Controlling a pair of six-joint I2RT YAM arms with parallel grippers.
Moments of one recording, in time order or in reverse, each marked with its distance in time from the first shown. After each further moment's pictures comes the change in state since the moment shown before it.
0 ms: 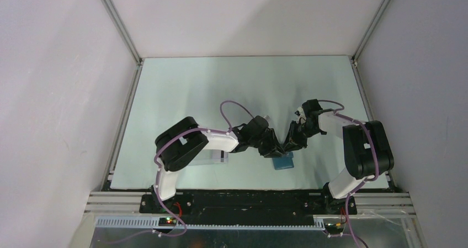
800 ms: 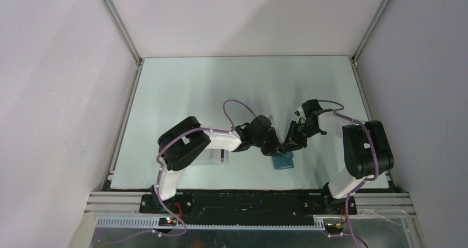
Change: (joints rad) left arm -0.009 0.025 0.051 -0.018 0.000 0.017; right arm 0.000 0.004 0.000 0.003 -0.005 0.000
